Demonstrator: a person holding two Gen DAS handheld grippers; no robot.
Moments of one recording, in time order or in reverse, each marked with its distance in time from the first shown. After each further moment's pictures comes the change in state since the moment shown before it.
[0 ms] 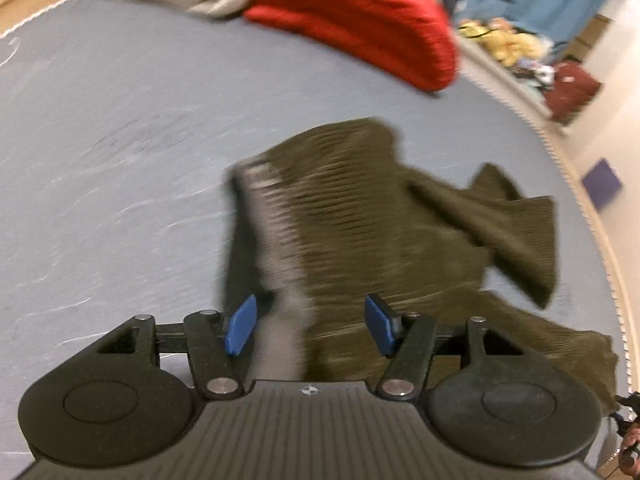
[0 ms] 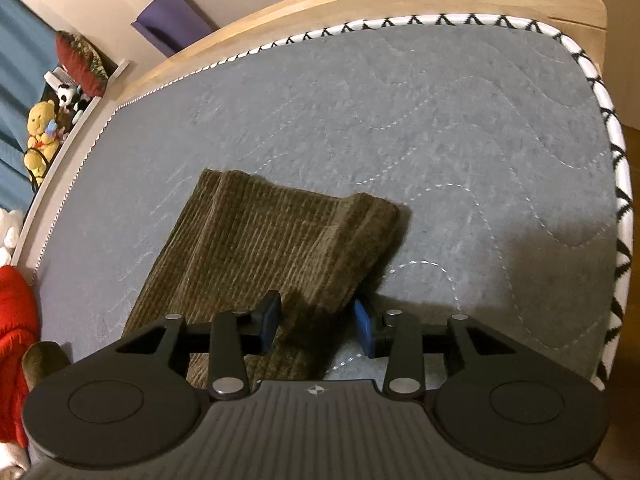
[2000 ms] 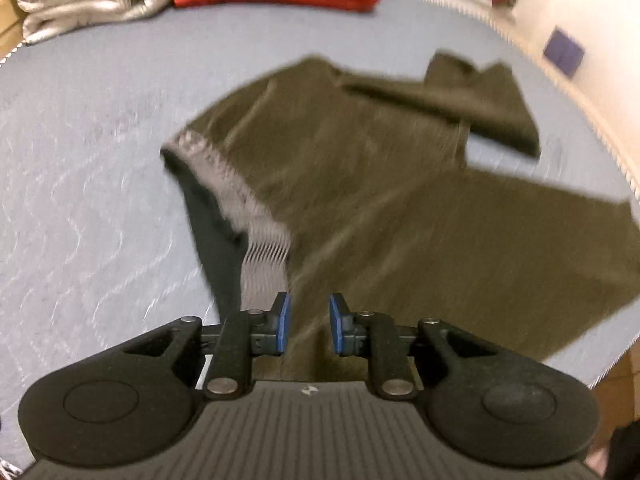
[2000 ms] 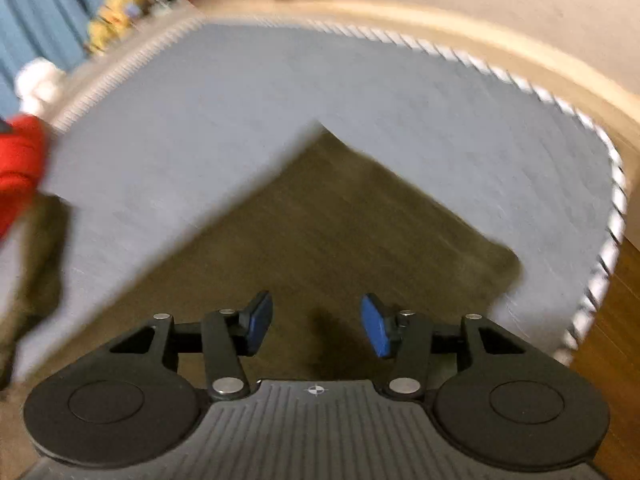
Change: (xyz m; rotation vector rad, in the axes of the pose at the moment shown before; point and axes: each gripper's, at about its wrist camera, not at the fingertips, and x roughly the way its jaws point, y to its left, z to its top) left arm -0.048 -0.027 -0.066 0.346 0.074 -0.001; right arm -0.065 0.070 -0.045 -0.430 0.039 0.019
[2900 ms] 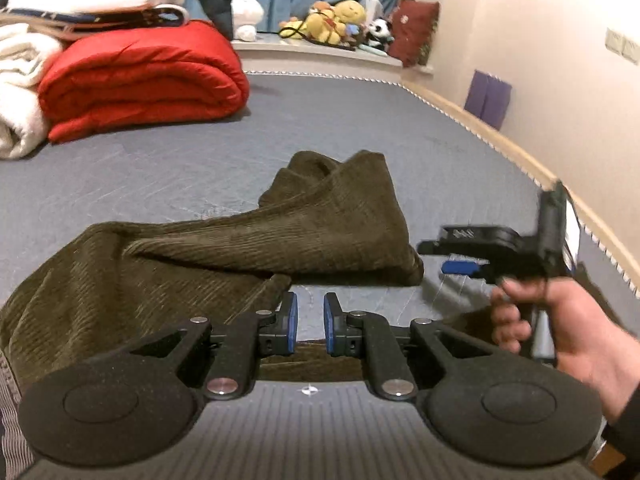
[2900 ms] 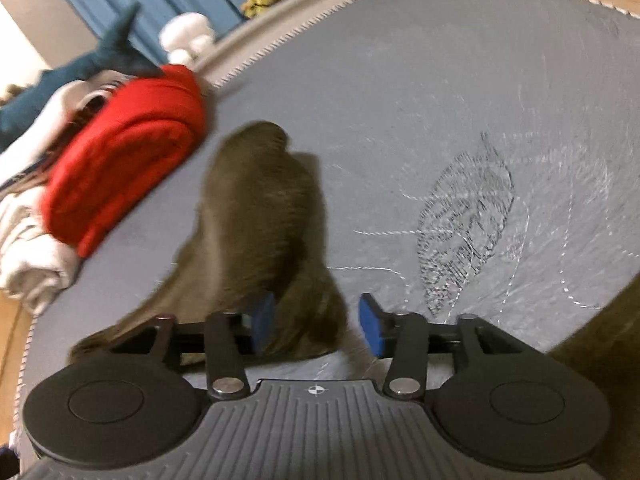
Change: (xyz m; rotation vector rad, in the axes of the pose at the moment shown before) left arm 0.068 -0.243 0.114 0.156 -0.272 -0.100; right arm 0.134 0.276 -0.032 -0.090 0.077 0.363
